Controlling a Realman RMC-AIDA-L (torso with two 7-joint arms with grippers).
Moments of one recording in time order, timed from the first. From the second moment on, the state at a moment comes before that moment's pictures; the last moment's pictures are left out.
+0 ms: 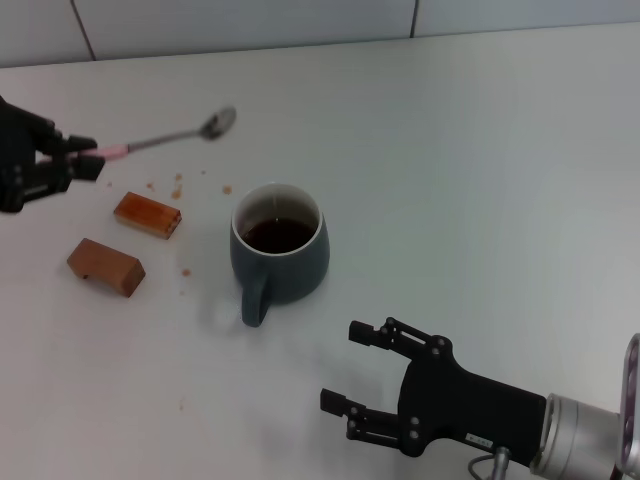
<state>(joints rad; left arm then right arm) -0.49 -2.01 0.76 1.50 2.21 1.90 -1.84 0.41 2.06 -0.24 0.24 -2.24 -1.44 0.41</state>
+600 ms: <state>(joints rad) -0.52 -2.02 1.03 1.83 2.34 2.00 -1.78 0.39 2.05 -0.23 0.21 -2.24 -1.45 0.41</state>
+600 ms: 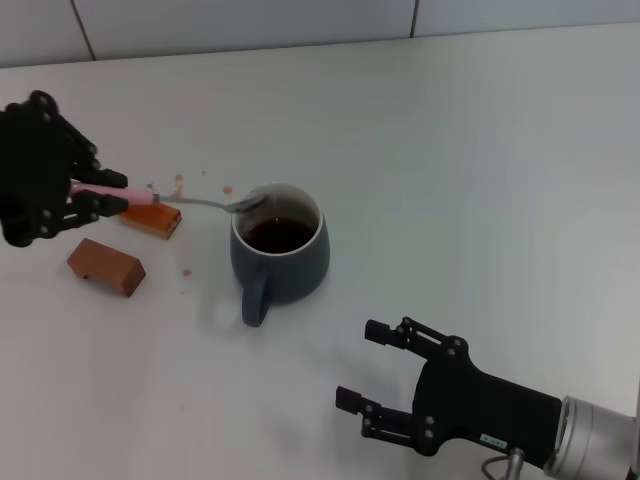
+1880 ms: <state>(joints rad) -0.69 -2.08 1.38 1.84 2.70 1.94 -1.76 0.36 2.06 -0.23 0.18 -2.24 -1.49 0.43</state>
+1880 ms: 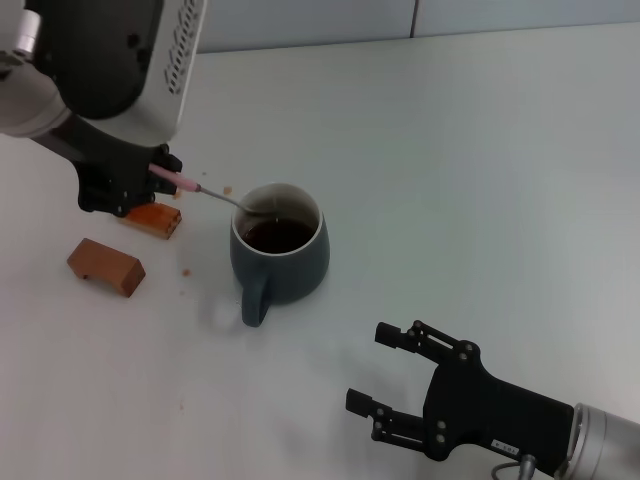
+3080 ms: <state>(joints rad) -0.75 -2.08 1.70 1.67 2.79 1.76 -1.79 0.36 2.06 -0.23 0.16 -2.24 -1.49 0.44</state>
